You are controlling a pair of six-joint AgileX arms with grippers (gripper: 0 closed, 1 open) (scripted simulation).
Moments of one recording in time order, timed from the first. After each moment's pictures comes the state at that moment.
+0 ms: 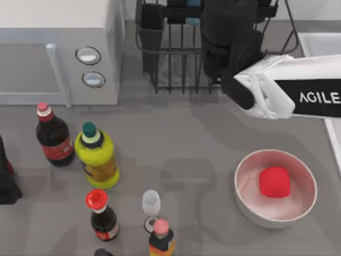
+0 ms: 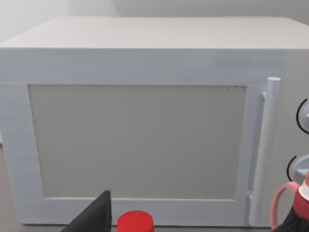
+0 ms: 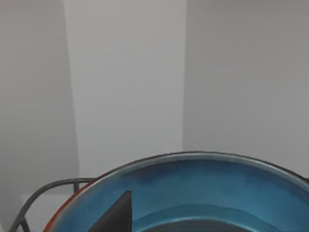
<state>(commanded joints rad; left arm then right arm) 0.00 0.00 0.00 0.00 0.00 0.00 0.63 2.04 1.33 0.70 0.67 0.02</state>
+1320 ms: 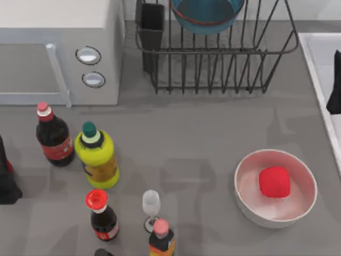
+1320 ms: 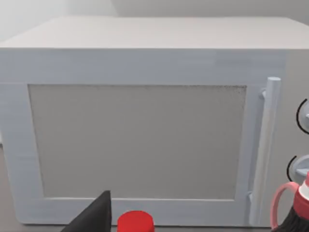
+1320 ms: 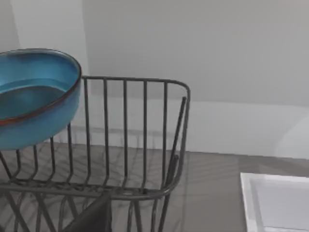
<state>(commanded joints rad) 0.00 0.00 0.00 0.00 0.00 0.00 0.28 0.91 0.45 0.35 0.15 0.04</state>
